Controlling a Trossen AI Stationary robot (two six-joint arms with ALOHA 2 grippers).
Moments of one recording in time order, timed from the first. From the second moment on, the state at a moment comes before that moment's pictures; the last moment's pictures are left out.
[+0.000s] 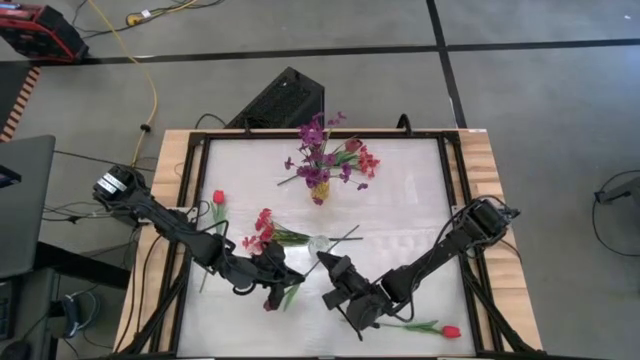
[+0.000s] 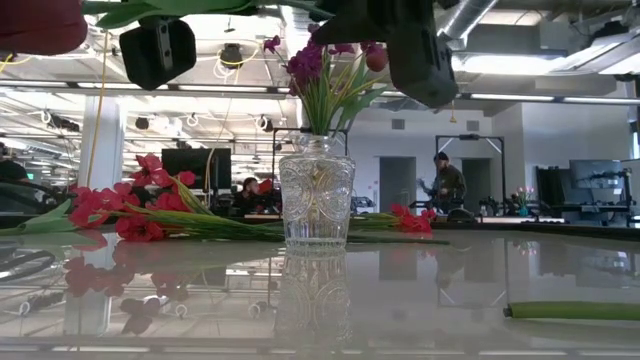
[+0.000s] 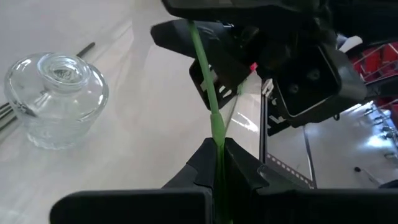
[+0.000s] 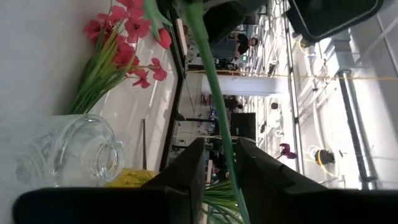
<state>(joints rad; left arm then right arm) -0.55 1.46 0.81 0.22 -0.42 -0.88 0.59 1.99 1.27 0.30 1.30 -1.11</state>
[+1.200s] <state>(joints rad) -0.56 1.38 0.81 0.37 -0.55 0.06 0.53 1.74 1.27 0.10 0.52 -0.09</state>
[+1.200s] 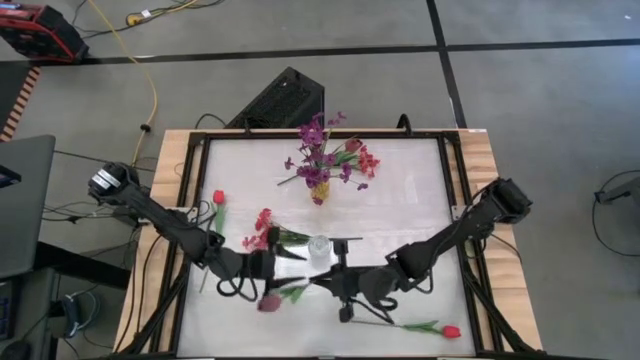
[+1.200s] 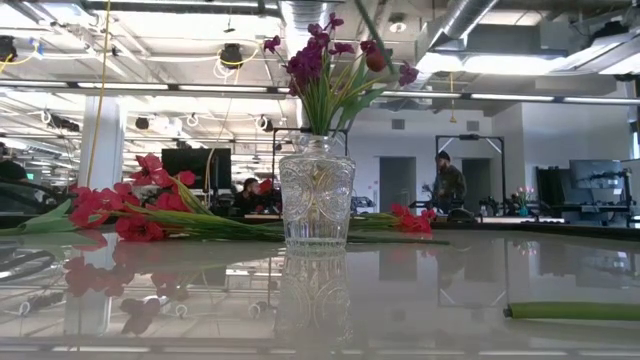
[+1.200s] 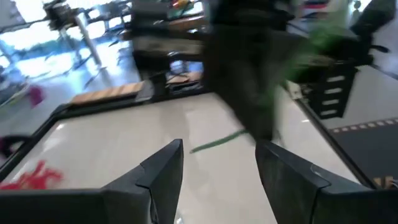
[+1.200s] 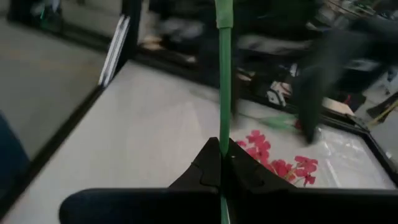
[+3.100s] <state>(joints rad) -0.23 0.93 0.81 -0.18 -0.71 -0.07 0.54 1.56 1.25 -0.69 0.76 0.37</state>
